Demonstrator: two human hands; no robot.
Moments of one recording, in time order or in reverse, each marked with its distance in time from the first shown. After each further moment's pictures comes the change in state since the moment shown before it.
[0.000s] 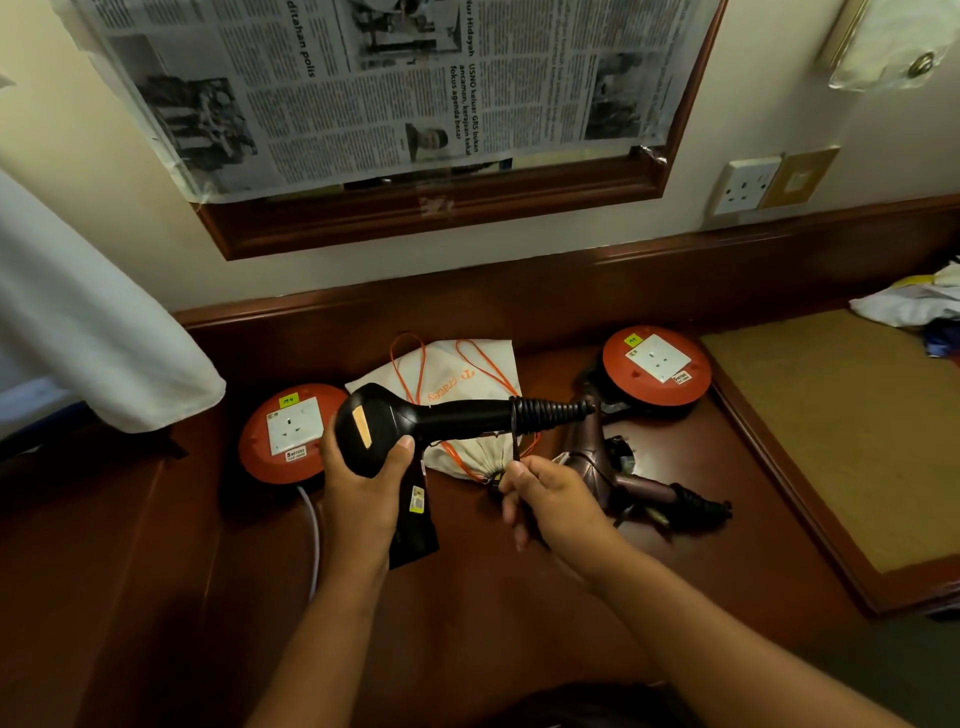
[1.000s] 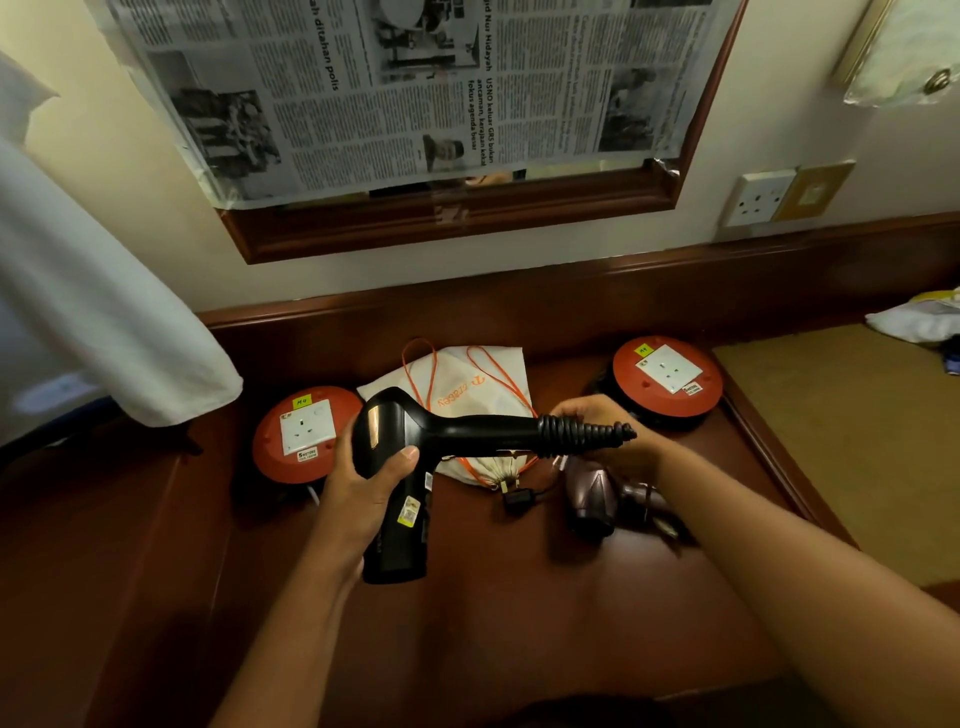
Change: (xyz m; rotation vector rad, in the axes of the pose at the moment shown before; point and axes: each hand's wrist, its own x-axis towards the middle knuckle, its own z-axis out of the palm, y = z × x) left_hand 0.007 0.015 -0.024 -0.029 -0.268 -0.061; right_hand 0.061 -0.038 -0.077 -0.465 -0.155 -0.057
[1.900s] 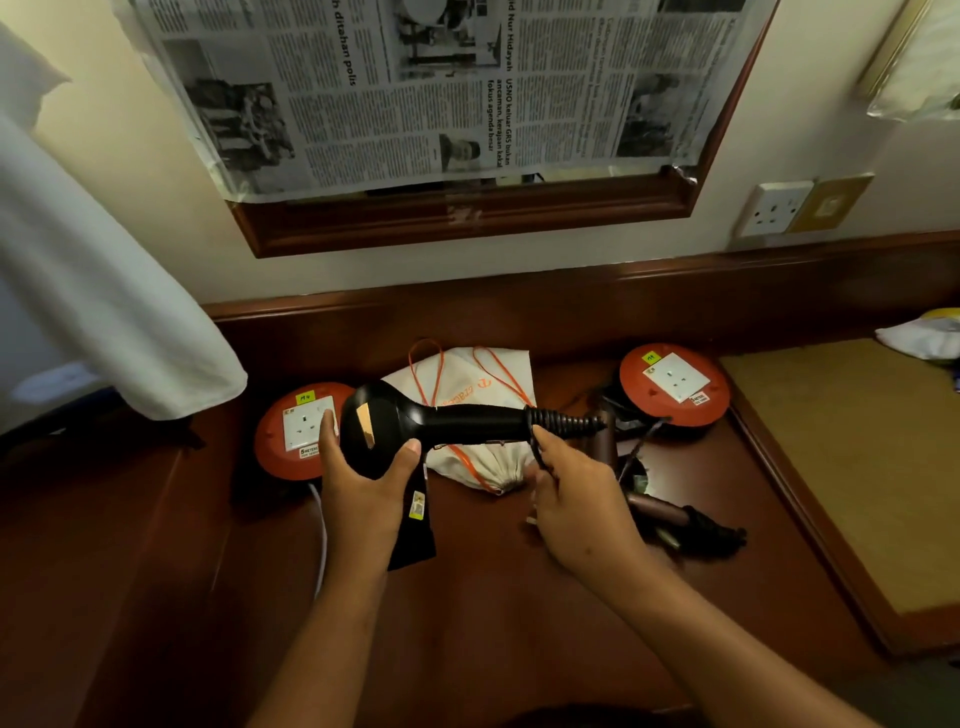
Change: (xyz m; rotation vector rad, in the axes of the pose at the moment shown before) left_hand -0.001 -0.003 0.017 0.124 0.336 0.083; right_hand -0.056 -0.034 0.081 -0.356 0.411 -0.106
